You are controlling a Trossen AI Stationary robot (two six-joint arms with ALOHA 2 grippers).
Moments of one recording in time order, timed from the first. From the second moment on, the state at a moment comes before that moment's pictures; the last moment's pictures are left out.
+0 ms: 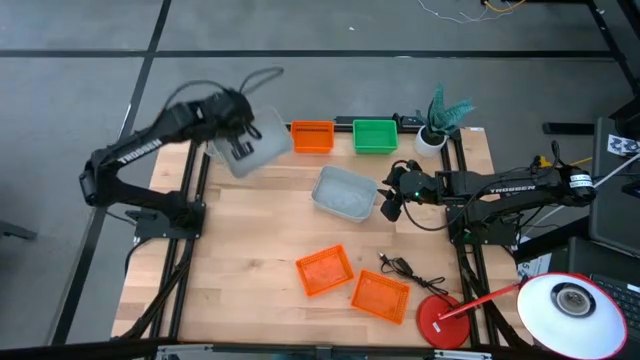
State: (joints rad) left arm 0.56 1.21 1.33 -1.06 -0.47 0.18; right arm -0.05 1.04 0.63 -0.37 0.36 0.33
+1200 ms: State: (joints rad) left arm 1.03 1.89 1.85 -1.48 -0.48 0.88; right arm -0.05 1.04 0.63 -0.38 0.36 0.31
